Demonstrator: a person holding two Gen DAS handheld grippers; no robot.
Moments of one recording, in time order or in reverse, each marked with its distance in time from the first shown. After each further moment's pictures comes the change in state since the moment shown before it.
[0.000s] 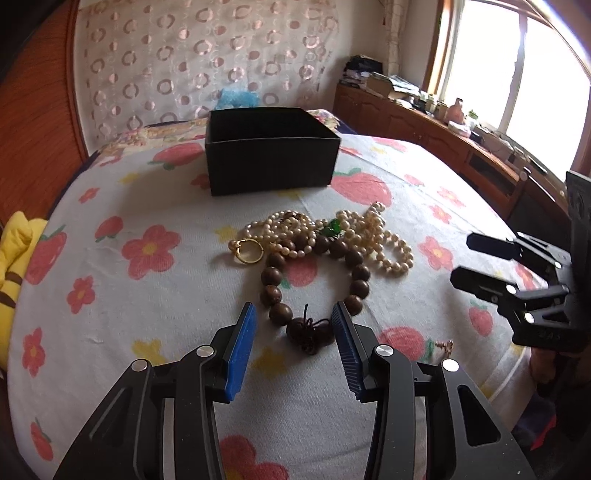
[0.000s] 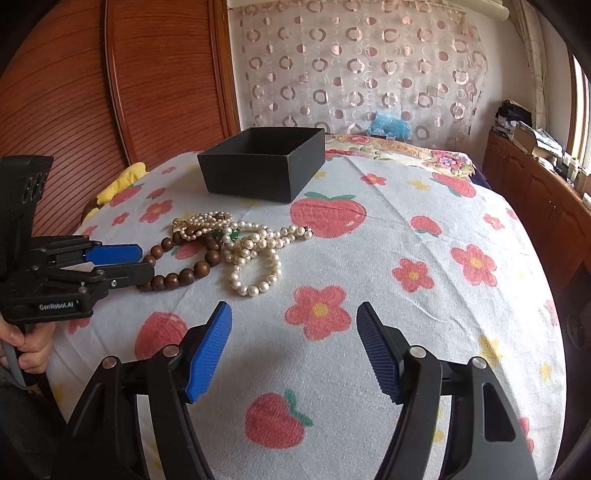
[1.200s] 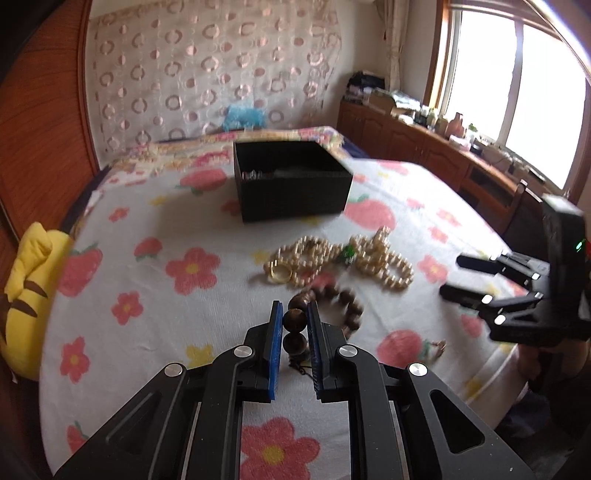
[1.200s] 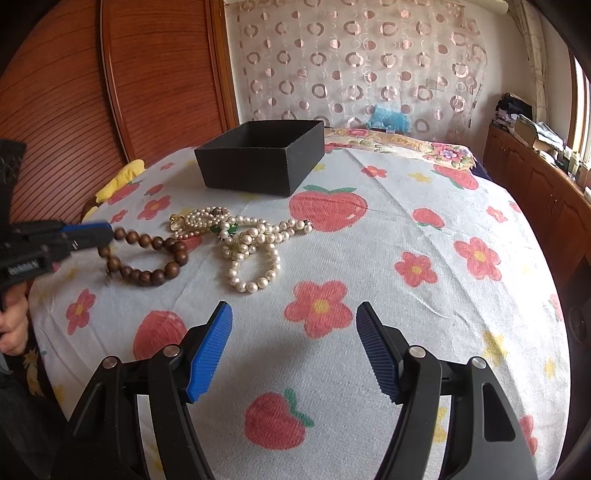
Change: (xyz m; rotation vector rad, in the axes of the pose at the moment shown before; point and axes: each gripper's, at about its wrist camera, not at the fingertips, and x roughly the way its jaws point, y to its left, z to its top) left arm -0.046 0.017 0.005 0.015 -0.084 0.015; right arm 0.008 0.001 -0.002 0.004 0.028 0.000
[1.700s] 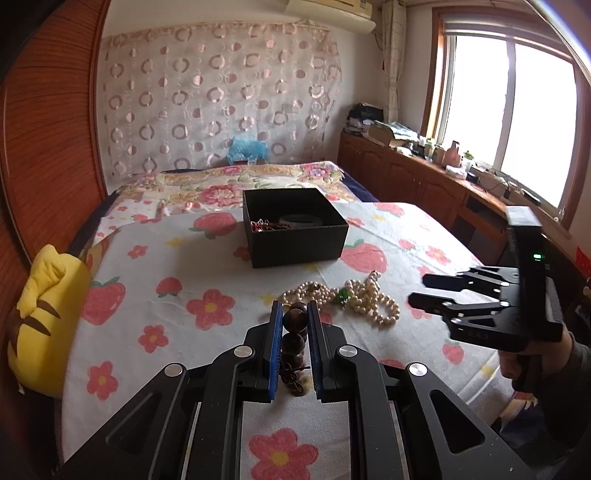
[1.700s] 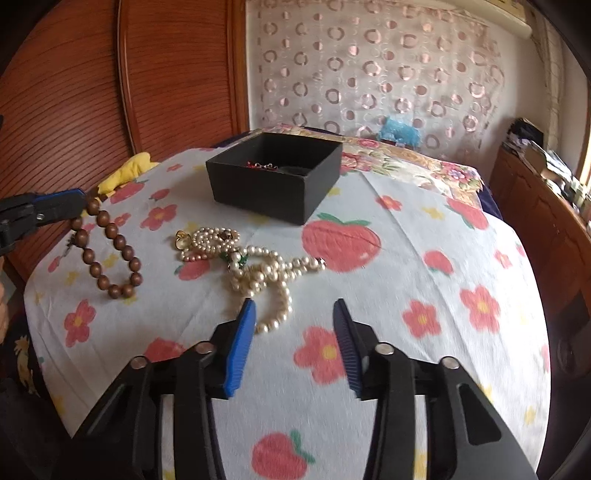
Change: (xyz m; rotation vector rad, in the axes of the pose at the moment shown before) left arm -0.036 0.005 0.014 -0.007 -0.116 0.005; right arm 0.012 0.014 0.037 -0.094 0.017 -0.002
